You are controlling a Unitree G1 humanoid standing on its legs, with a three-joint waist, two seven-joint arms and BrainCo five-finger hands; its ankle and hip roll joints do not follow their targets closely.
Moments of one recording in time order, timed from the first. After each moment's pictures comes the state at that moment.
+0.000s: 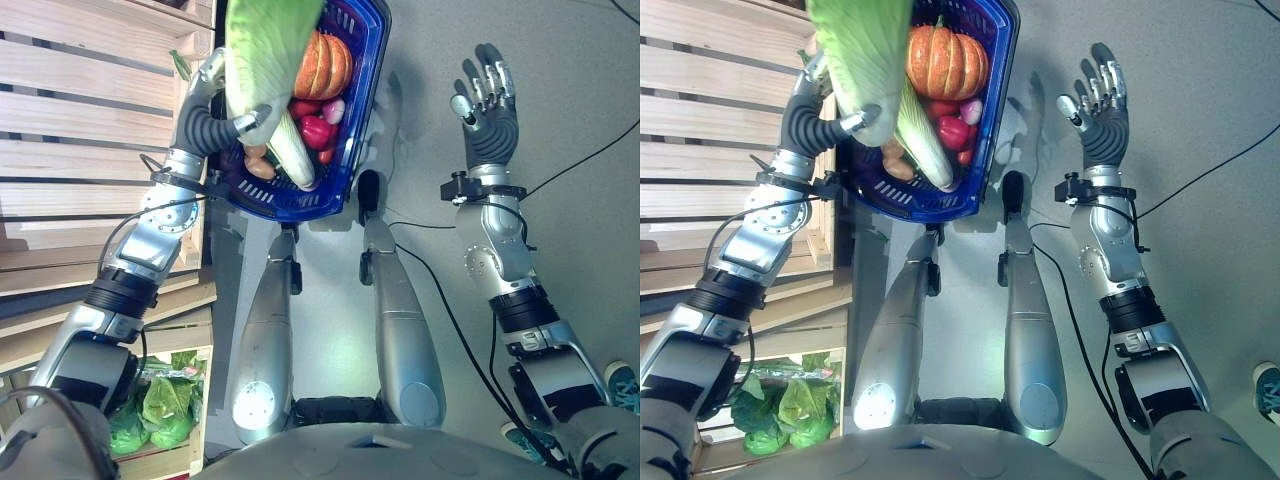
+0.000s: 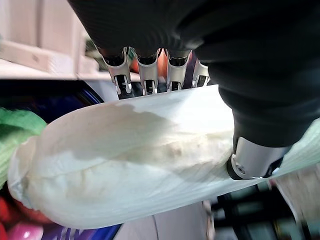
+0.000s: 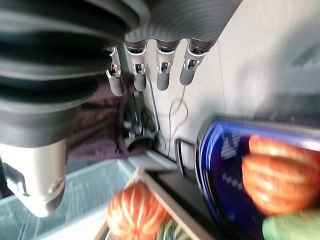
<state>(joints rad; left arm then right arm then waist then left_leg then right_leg) -0.58 0.69 -0.33 0.21 -0.10 -0.41 0.20 -0.50 -0.45 0.23 0.17 0.63 -0.37 -0.16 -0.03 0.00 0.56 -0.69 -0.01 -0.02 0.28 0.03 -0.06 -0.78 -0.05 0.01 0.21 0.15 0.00</state>
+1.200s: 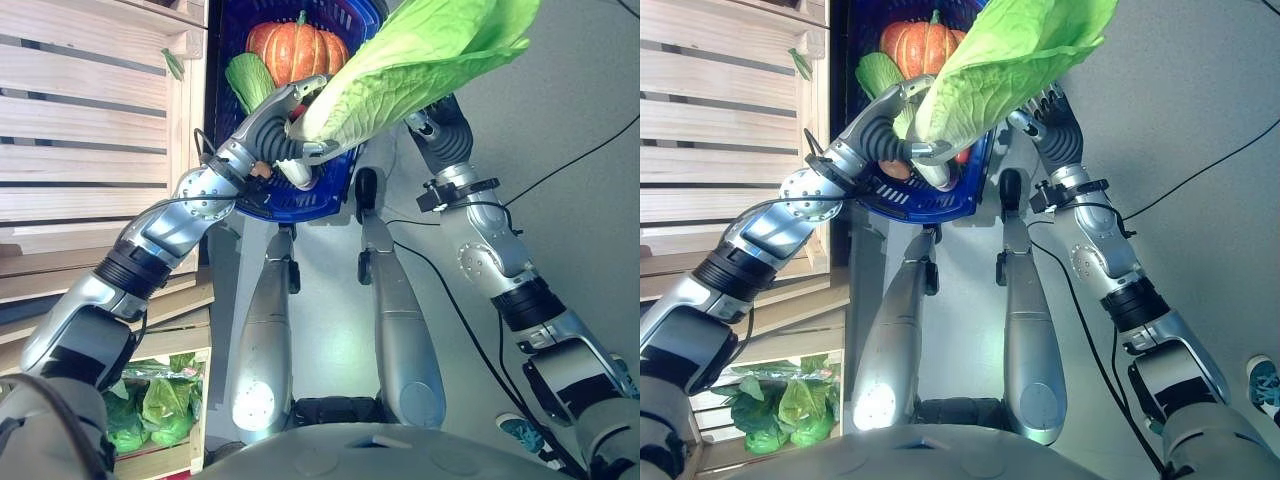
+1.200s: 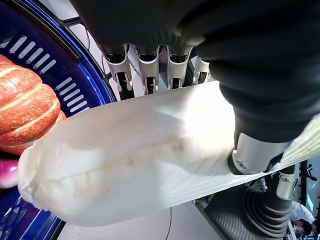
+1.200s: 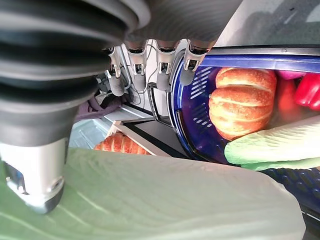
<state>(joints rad) -0.76 0.72 -0.56 0.16 -0.05 -0.30 0.04 -0.56 -0.55 0.41 0.11 0.83 -0.28 -0.04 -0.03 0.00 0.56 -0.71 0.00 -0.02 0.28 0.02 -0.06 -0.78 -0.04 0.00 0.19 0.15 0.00</state>
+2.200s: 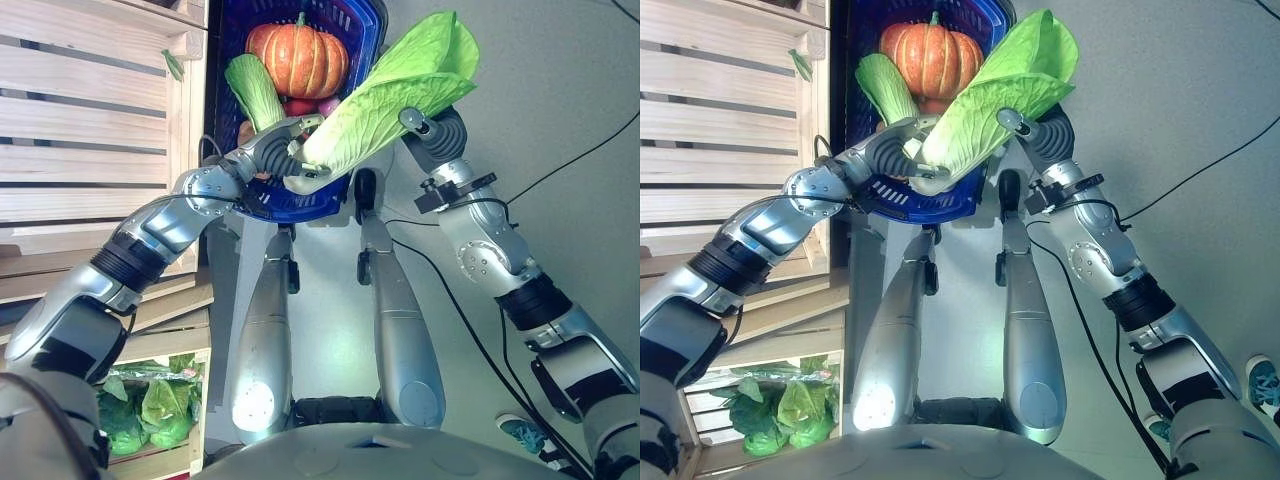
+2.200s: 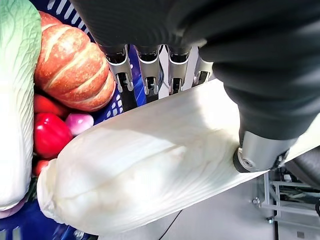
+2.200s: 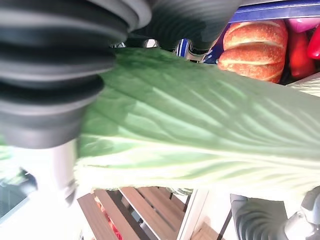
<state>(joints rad) -0.82 0.78 -0.69 0.21 -0.08 -0.14 -0.12 -0.59 -0.59 0.48 0.03 0.97 -0.29 0.04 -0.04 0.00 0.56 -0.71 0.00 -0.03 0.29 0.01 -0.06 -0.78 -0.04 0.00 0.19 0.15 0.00</state>
